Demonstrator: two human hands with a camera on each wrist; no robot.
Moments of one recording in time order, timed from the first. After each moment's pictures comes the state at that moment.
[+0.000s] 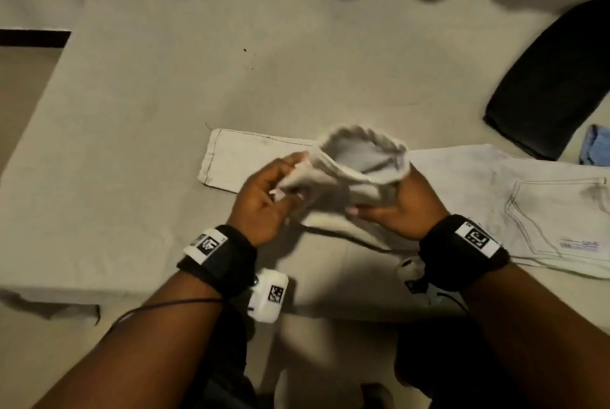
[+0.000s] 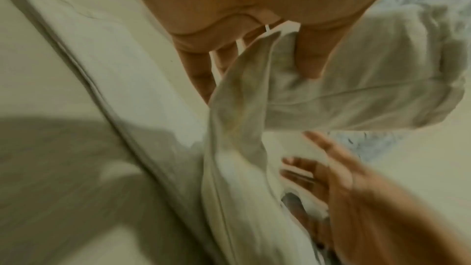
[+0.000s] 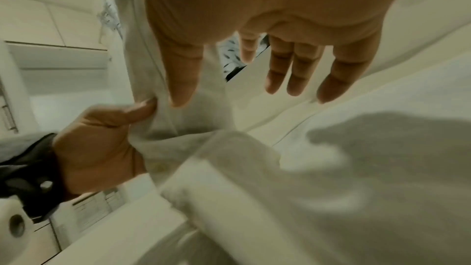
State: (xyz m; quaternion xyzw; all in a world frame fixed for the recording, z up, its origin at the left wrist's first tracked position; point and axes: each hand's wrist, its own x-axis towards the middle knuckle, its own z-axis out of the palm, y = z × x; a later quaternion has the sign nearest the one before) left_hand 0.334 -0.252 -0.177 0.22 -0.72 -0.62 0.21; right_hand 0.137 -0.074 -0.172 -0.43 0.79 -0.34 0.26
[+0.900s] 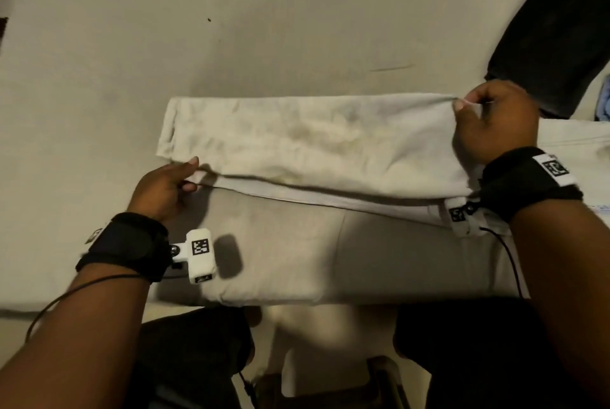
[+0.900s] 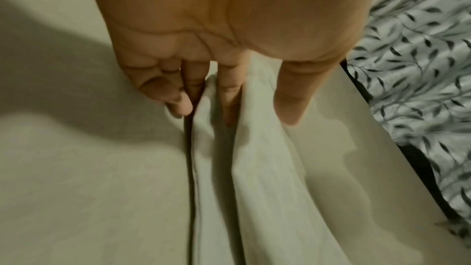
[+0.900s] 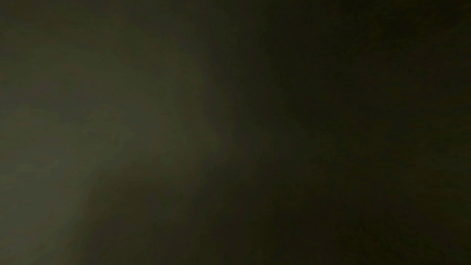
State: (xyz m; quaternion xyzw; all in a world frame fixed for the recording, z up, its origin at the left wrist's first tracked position) left_hand 0.377 -0.348 -0.222 0.57 -0.45 -0.67 0.13; right_hand 0.004 -0.028 -0.202 -0.25 0.92 -0.30 0.00
